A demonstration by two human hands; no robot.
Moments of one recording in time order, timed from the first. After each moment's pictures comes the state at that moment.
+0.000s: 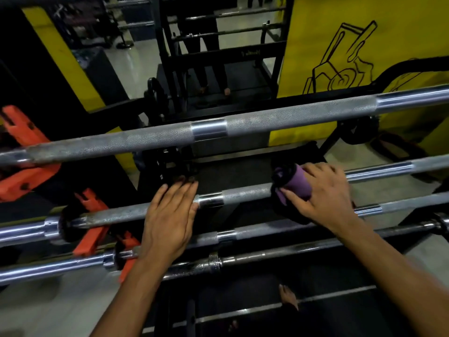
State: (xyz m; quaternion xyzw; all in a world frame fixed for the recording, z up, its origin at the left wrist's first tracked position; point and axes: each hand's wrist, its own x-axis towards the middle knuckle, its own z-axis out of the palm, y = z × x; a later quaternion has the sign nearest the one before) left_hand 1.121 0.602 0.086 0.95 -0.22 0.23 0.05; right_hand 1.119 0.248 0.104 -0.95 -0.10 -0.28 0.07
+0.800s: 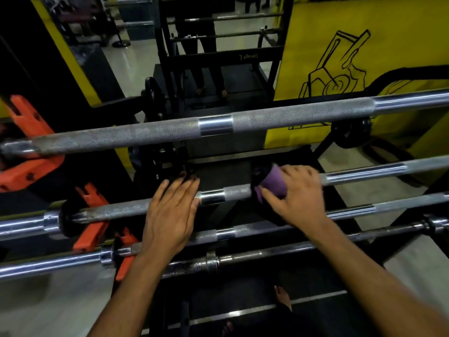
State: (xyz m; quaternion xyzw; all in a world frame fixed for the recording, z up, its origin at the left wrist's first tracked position) left_hand 1.120 0.601 0.090 0.95 -0.21 0.22 0.06; right_hand 1.116 0.309 0.104 -0.96 -0.05 -0.27 0.11
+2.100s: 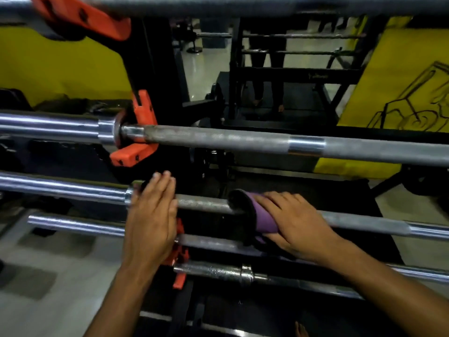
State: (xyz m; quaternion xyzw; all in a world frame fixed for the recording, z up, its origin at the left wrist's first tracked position) left_hand 1.082 0.719 0.109 0.96 -0.02 0.28 0.09; right_hand 1.137 0.407 0.130 -0.92 -0.38 -0.09 0.03
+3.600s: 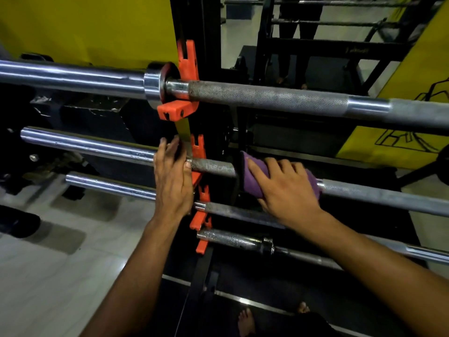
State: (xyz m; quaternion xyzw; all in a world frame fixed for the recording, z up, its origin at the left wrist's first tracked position) left_hand 1.087 0.753 0.080 0.92 0.05 0.29 0.26; right_hand 1.134 0.495 0.108 -0.92 -0.33 -0.18 -0.07
